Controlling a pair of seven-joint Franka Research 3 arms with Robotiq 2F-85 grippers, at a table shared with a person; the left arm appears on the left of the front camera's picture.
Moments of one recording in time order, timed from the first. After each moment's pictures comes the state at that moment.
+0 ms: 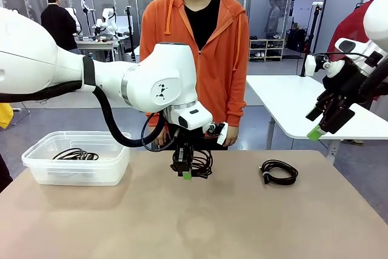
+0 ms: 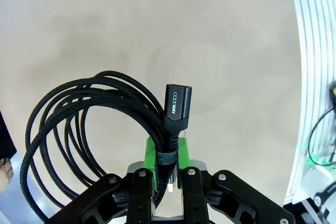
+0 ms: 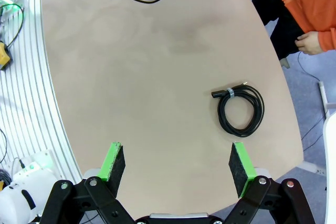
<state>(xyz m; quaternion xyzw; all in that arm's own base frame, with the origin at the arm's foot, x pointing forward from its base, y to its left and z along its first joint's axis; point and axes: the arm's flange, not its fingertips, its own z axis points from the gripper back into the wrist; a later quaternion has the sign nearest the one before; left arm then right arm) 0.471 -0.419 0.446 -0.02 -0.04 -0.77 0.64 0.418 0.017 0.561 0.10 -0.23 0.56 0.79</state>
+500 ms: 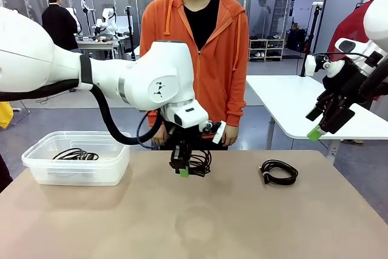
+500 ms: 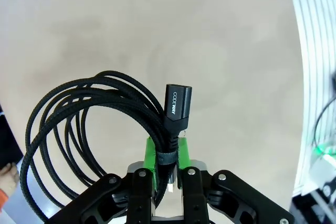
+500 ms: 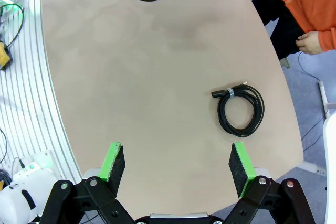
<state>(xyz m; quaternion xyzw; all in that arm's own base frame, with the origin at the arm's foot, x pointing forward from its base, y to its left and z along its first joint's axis) 0.474 -0.408 0.455 -0.02 -0.04 -0.80 0.60 0.418 0.017 0.561 0.10 -0.23 0.56 0.79</state>
